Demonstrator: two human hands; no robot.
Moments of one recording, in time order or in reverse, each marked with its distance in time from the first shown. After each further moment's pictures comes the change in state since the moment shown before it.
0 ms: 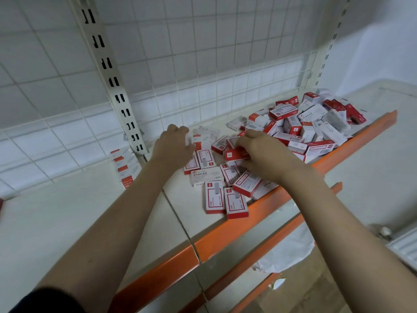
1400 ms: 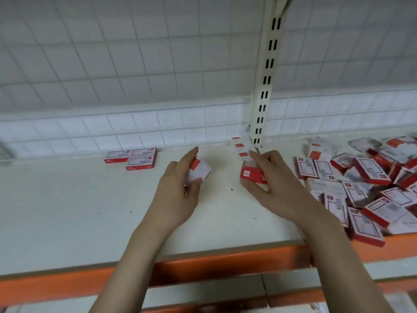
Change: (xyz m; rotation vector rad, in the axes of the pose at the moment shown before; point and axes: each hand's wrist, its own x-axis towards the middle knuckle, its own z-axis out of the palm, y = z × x) left_hand -0.223 -0.125 -0.089 -0.355 0.387 -0.291; right_hand 0.010 -0.194 0.039 0.578 0.009 -0.346
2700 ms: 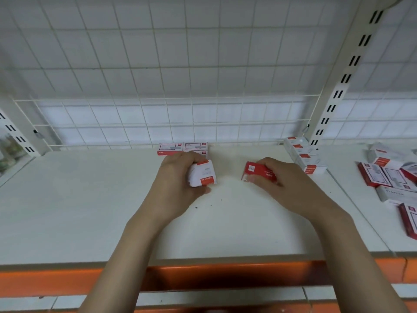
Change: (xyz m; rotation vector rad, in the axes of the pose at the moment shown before) left_hand -0.002 -0.082 -0.105 0.090 0.016 0.090; right_hand 0.048 -0.078 0.073 0.126 -0.097 0.000
